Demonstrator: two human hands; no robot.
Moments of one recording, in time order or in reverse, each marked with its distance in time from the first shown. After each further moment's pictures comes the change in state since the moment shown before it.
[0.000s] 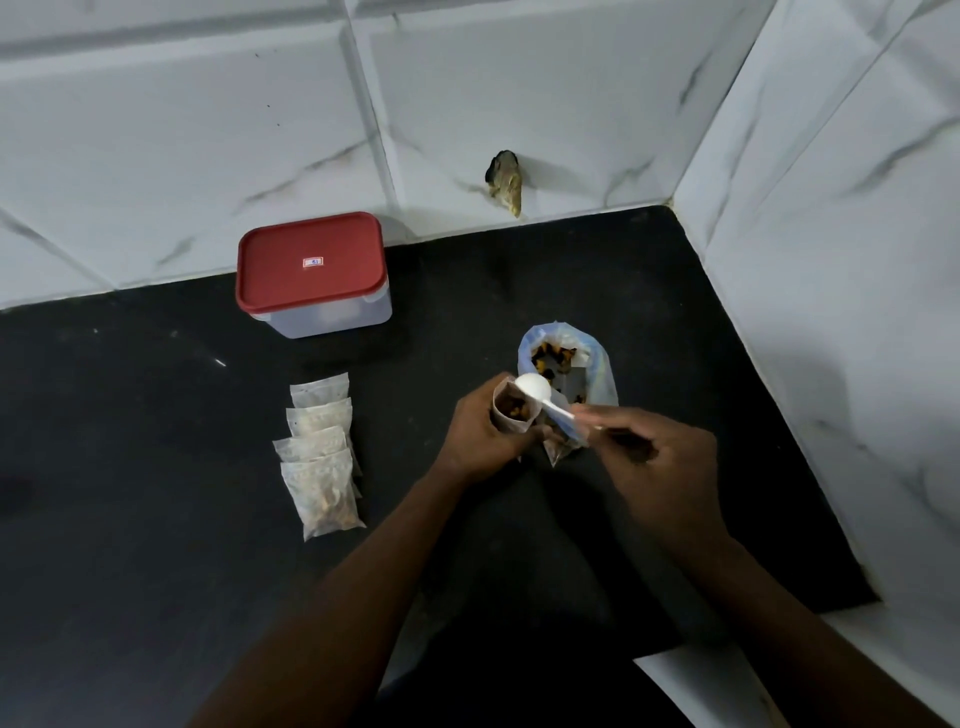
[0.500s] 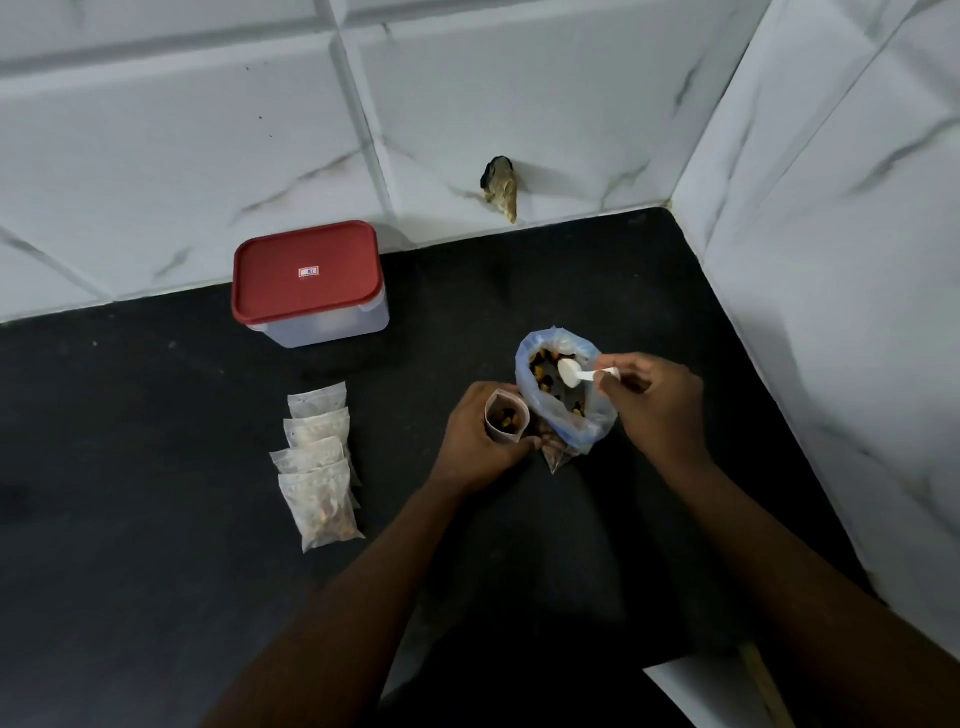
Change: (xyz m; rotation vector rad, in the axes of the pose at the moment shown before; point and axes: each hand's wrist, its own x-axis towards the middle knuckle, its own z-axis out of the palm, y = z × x) left_hand 0.002 -0.011 -0.001 0.120 0.037 -0.028; right_hand 0.063 0.063 0.013 -0.055 0.099 0.275
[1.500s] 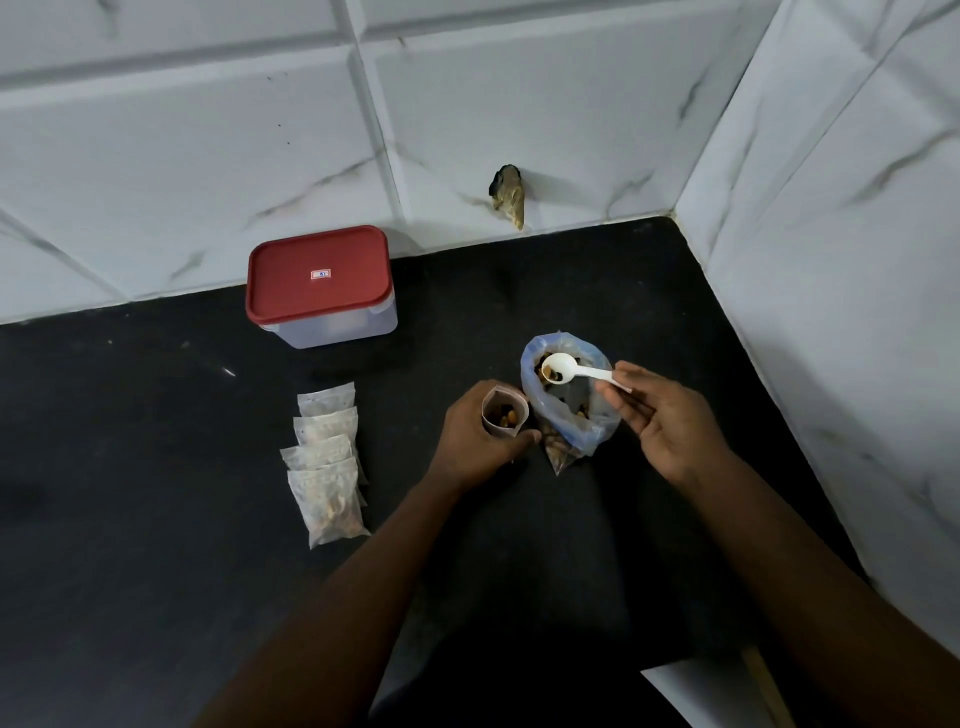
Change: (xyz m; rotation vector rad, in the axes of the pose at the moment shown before) left_hand 0.000 0.009 -0.011 0.011 -0.012 -0.025; right_hand 0.000 -0.025 -0.012 1.046 -0.032 0.818
